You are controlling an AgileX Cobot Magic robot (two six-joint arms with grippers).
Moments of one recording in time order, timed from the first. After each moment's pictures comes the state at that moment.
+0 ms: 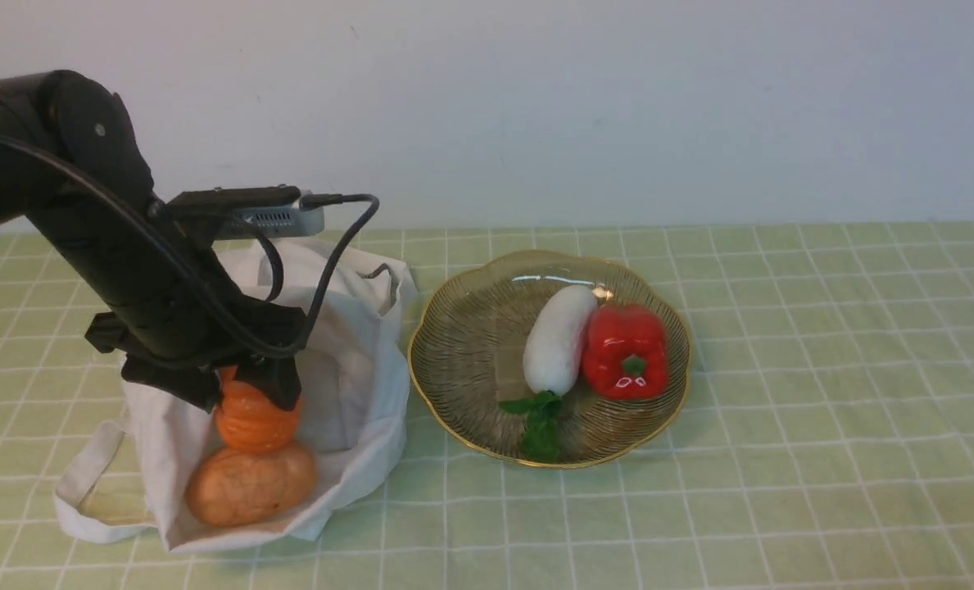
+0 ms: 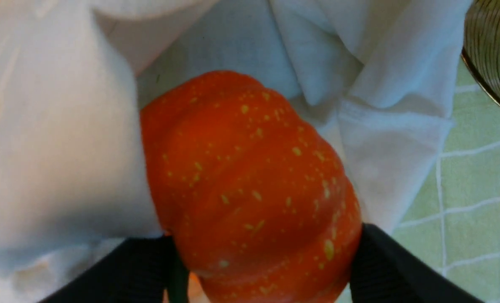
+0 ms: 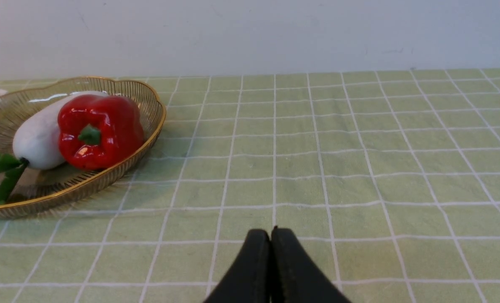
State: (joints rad) right arm 0.04 -0.01 0.02 0.13 0.41 -0.06; left arm -0.14 1.72 -1.26 -0.22 1.04 0.05
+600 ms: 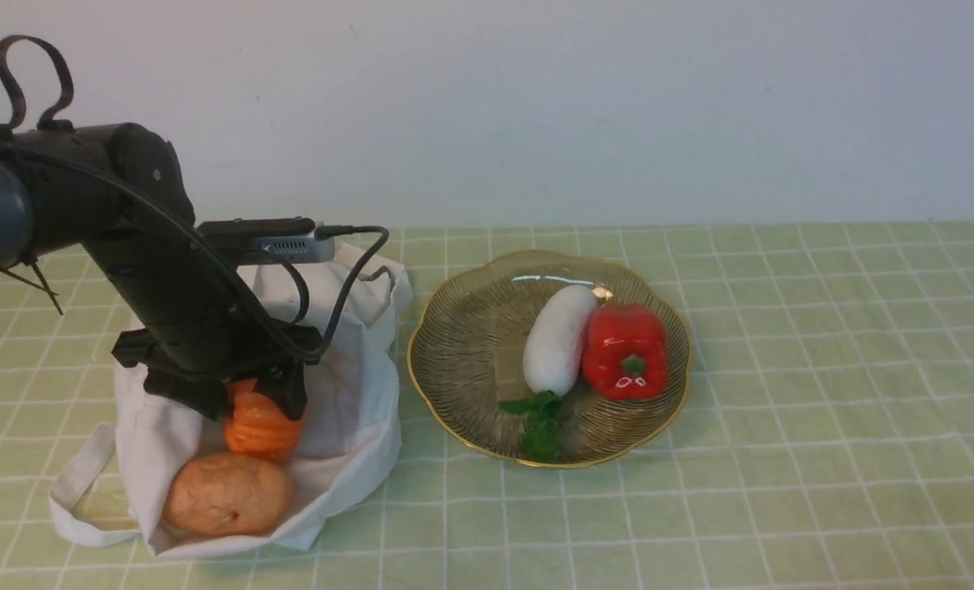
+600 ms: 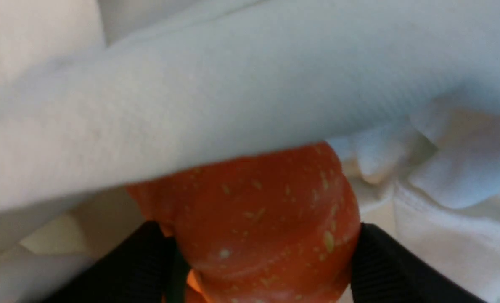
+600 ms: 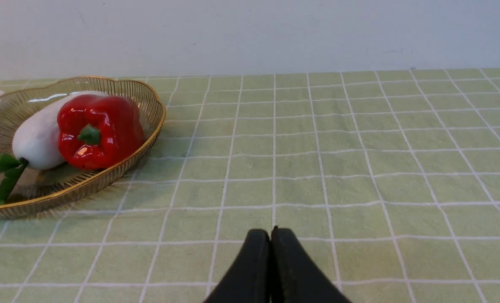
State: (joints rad) right arm 0.04 -0.01 0.02 0.13 0.41 -0.06; left arm -0.14 1.82 -1.29 -0.18 0.99 0.01
